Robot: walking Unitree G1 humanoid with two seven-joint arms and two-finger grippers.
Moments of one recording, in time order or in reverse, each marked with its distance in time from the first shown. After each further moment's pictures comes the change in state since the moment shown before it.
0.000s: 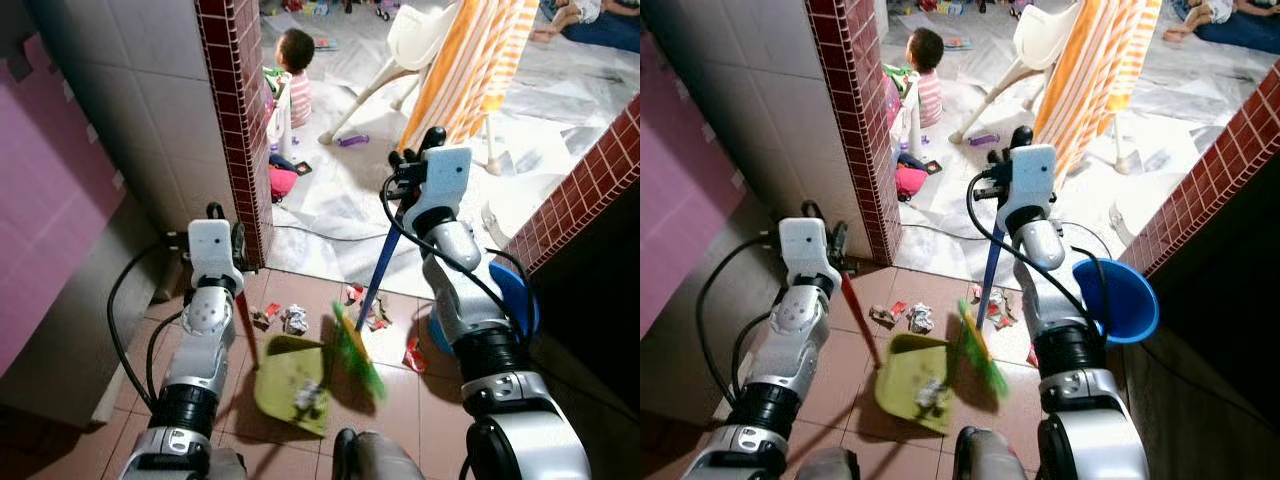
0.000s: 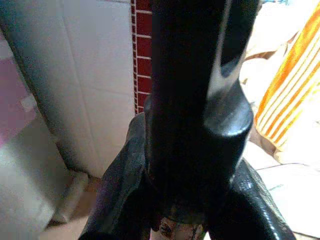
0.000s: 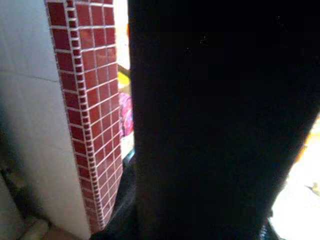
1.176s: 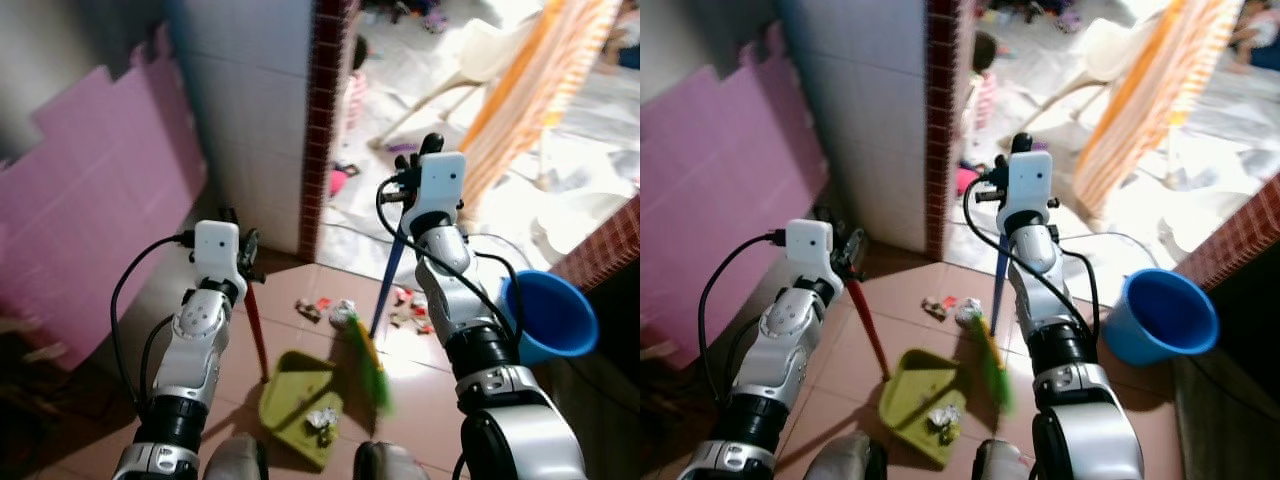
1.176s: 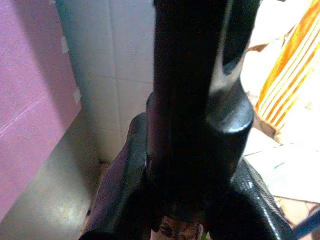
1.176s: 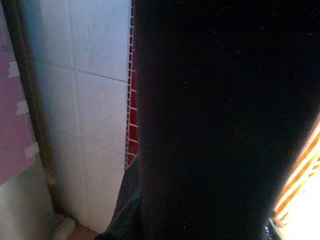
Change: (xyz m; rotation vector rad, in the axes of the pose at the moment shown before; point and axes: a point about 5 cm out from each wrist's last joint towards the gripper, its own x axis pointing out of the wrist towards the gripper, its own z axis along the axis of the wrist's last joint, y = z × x) left arm -0.011 -0.010 0.002 0.023 0.037 -0.198; right arm 0.001 -0.003 -0.013 -0.059 0.026 -0.098
